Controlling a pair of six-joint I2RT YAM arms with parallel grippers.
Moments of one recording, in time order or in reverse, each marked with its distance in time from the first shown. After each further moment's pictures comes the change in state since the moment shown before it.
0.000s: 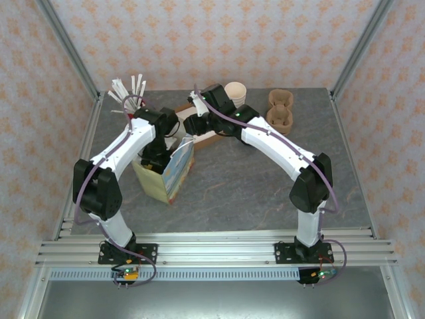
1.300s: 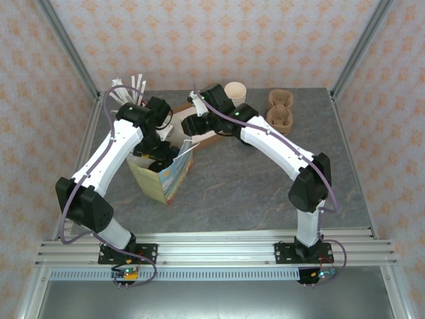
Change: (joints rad) left arm 0.002 -0.137 0.098 -0.003 0.017 -0.003; right arm 0.002 0.011 0.029 -0.037 0.011 0.003
